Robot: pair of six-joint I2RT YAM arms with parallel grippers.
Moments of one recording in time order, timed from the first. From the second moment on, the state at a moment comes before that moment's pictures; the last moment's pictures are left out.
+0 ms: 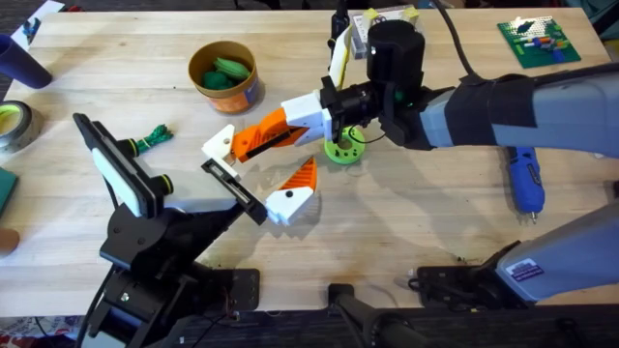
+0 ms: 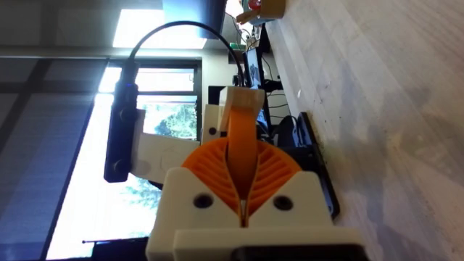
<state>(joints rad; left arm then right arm) -0.40 0.00 0.00 -0.06 0.36 -0.13 0.55 1.77 0.83 0.66 -1.26 1.22</state>
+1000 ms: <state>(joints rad) -0.40 0.00 0.01 -0.05 0.47 -0.14 0.45 1.77 0.83 0.63 -1.43 1.25</state>
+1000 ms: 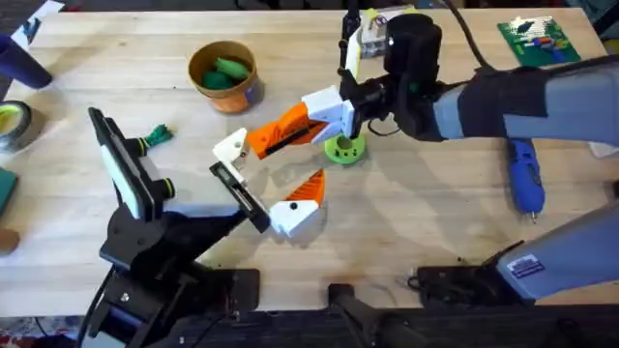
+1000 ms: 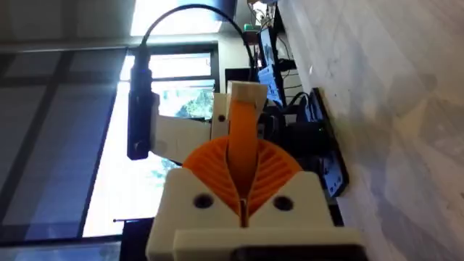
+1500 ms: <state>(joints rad) -0.39 0.00 0.01 -0.06 0.55 -0.14 0.51 1.81 0.83 0.63 -1.49 1.25</state>
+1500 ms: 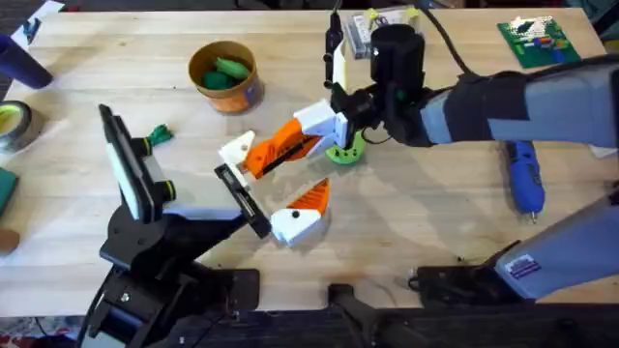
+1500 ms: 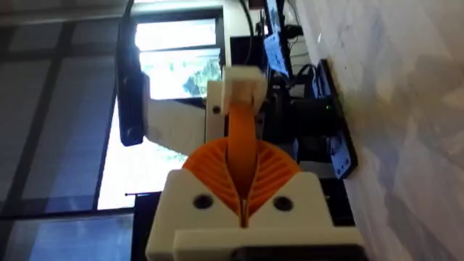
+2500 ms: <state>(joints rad) -0.38 0.00 0.01 -0.06 0.55 -0.17 0.56 1.82 0.83 0.72 -1.32 1.38</state>
